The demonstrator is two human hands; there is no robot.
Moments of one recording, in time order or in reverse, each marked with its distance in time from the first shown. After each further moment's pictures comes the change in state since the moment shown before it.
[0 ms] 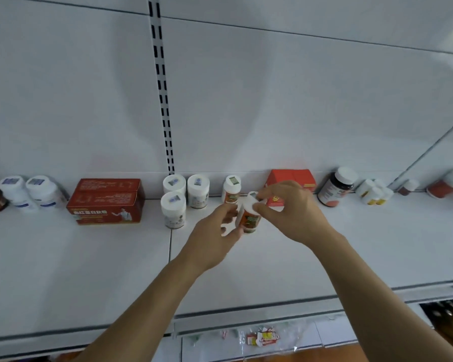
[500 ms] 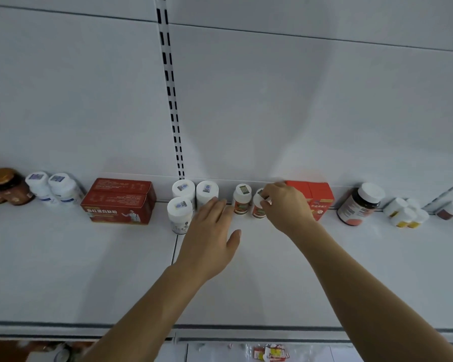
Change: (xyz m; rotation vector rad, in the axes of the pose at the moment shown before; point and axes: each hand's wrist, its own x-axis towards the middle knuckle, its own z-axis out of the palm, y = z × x) left_hand 0.013 -0.006 0.004 0.752 0.292 0.218; right_hand 0.070 0.039 0.048 -0.298 -0.127 0.001
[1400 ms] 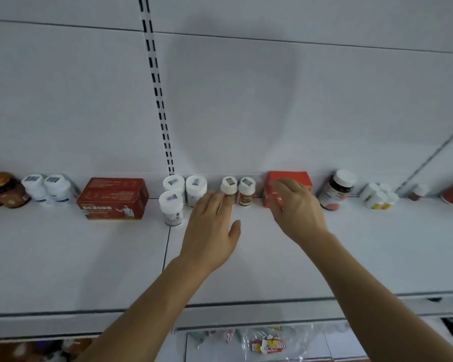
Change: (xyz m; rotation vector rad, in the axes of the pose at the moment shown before) left_hand -0.010 0.034 -0.010 0.034 -0.003 0.041; right_hand -0.075 0.016 -0.028 0.005 0.407 -0.076
